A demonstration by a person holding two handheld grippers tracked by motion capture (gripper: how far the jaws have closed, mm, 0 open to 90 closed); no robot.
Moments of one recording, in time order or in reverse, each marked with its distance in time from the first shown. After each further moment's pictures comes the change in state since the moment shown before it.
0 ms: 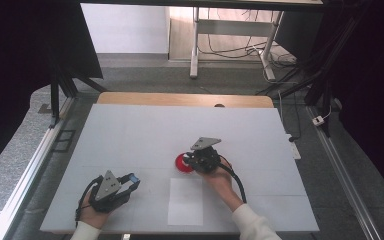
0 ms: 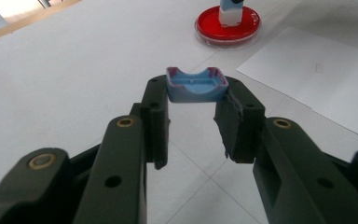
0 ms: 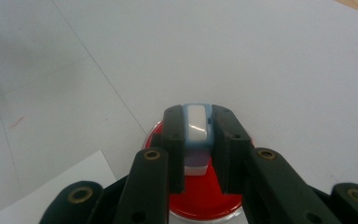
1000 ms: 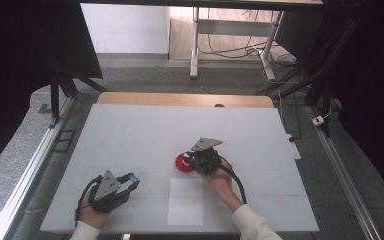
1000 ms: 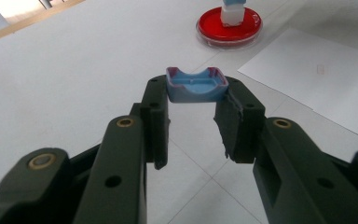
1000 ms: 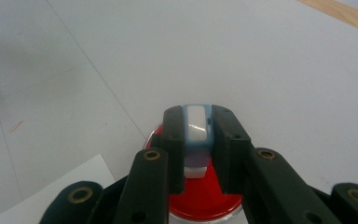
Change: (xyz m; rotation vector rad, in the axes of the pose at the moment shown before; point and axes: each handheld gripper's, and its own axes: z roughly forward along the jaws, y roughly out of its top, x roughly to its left) left arm 0.001 0.000 -0.001 -0.004 0.003 -0.006; right arm 0.003 0.000 -0.005 -0.033 -0.025 -0.010
